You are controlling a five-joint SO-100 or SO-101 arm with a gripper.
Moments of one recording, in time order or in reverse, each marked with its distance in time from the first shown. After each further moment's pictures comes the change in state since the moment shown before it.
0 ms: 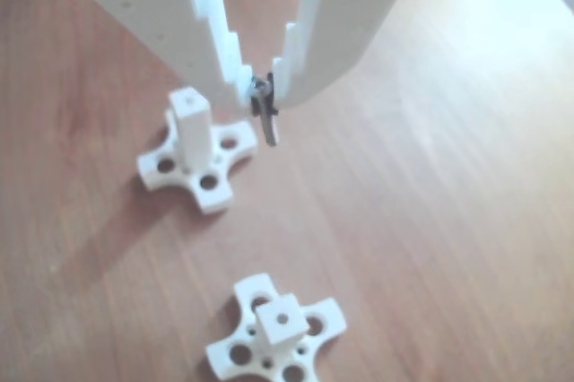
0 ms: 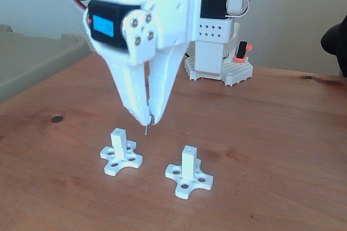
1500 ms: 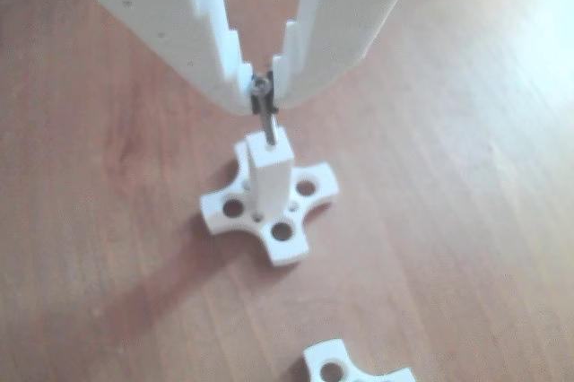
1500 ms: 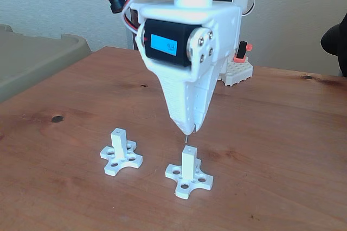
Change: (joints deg) arm -7.2 1.6 6.3 -1.9 1.8
